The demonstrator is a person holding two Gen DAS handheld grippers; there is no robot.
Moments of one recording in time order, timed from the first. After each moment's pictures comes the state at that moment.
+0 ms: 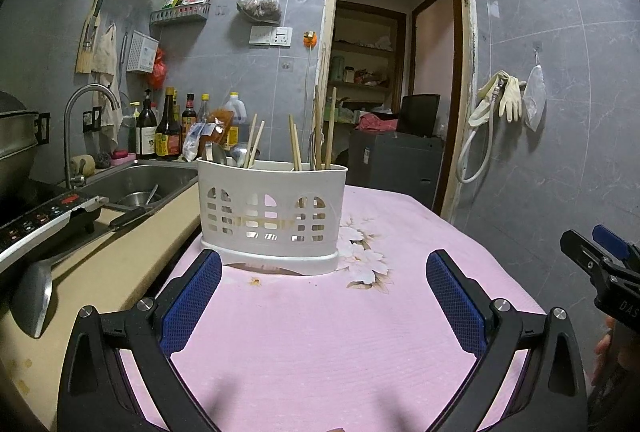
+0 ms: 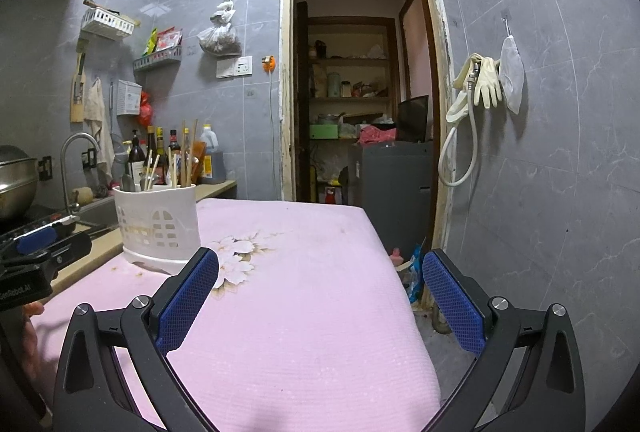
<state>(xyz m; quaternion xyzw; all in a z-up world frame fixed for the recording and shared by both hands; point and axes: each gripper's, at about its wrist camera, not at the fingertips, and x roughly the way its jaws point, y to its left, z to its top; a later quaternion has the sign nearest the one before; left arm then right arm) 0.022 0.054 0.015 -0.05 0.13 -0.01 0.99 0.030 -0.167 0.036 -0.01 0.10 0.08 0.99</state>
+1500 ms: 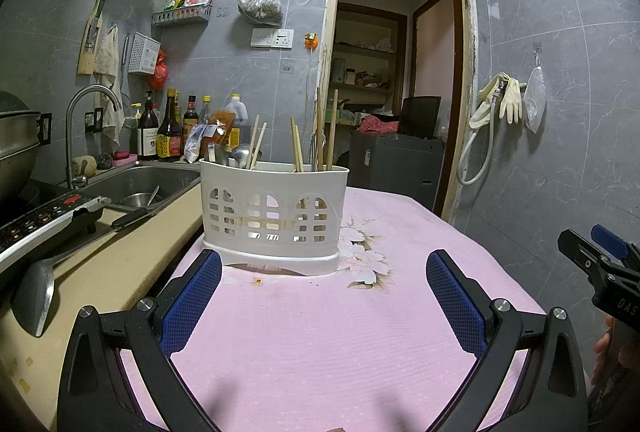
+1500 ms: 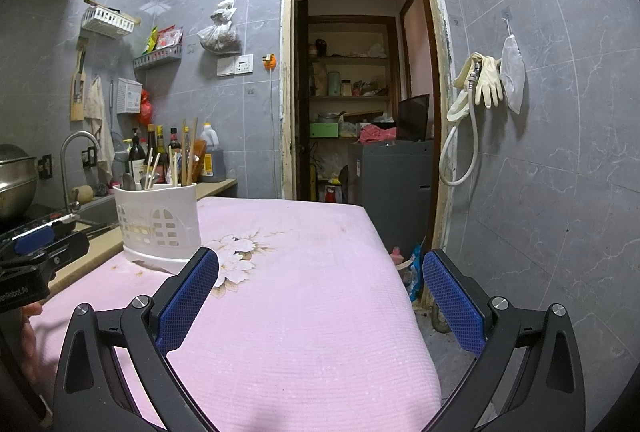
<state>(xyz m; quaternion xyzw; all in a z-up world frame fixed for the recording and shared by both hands) 0.020 0.055 0.016 -0.05 0.13 -0.01 0.99 0.030 -0.167 0.037 -0.01 0.10 0.08 0.99</state>
